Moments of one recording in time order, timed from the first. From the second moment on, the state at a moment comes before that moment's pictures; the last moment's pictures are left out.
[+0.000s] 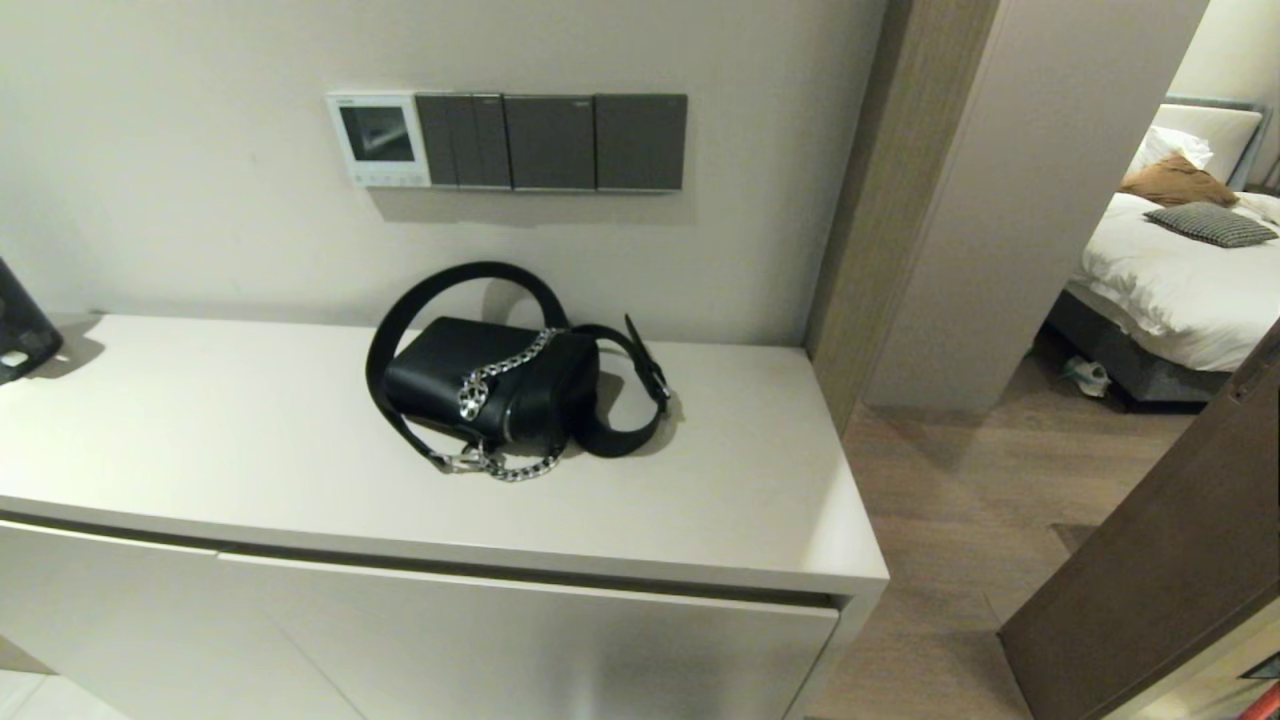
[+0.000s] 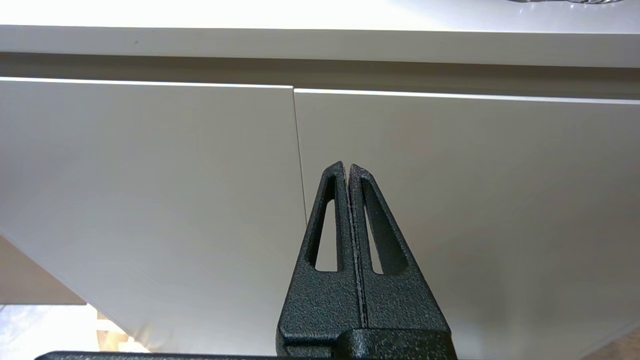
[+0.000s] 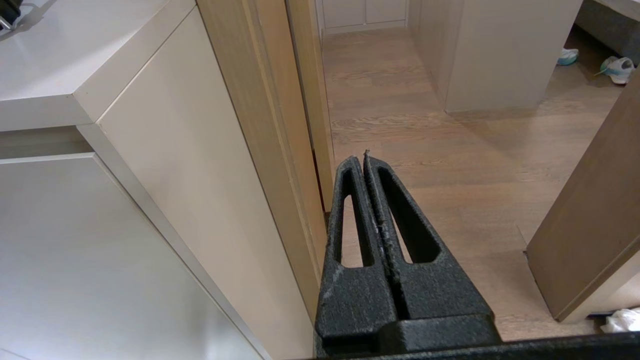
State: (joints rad) left arm 0.01 0.00 0.00 0.02 0.00 0.04; right arm 0.00 0.00 0.00 0.01 0.00 0.03
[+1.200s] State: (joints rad) left arm 0.01 0.02 -0.13 -0.01 -0.03 0.04; right arm 0.00 0.00 0.00 0.01 0.00 0.03
